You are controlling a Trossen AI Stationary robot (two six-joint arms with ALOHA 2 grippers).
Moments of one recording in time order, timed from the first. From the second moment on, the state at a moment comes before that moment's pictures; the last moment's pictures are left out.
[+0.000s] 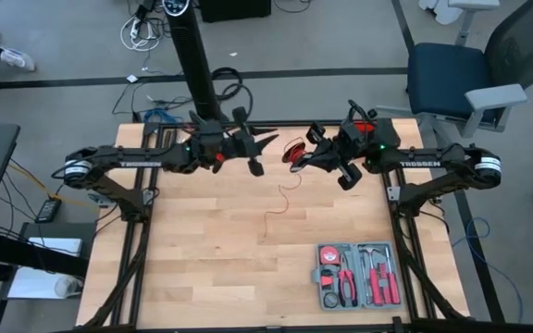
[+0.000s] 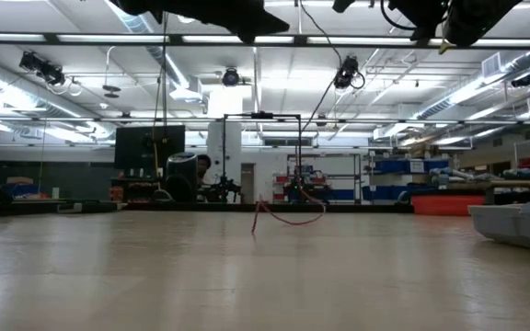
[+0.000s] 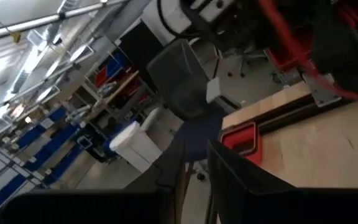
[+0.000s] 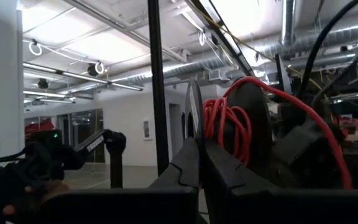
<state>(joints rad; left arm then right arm) 0.20 1.45 1.07 0.40 -0.20 0.67 -0.30 1.25 0.73 1.12 -0.68 0.45</state>
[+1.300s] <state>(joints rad) 0.20 1.49 1.07 0.44 0.04 0.08 -0.31 1.27 0.73 1.07 -0.64 0.33</state>
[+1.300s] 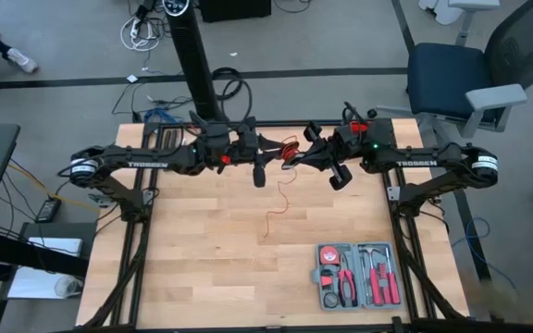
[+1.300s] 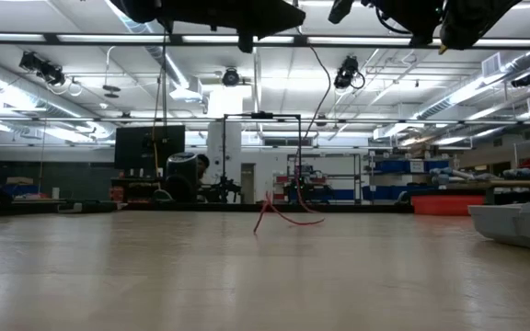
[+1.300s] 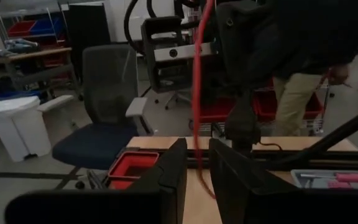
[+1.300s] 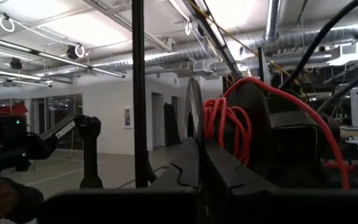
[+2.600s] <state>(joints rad) 0.21 1.68 1.28 0.36 0.13 0.13 -0.33 1.27 0.73 1.08 -0.60 0.28</state>
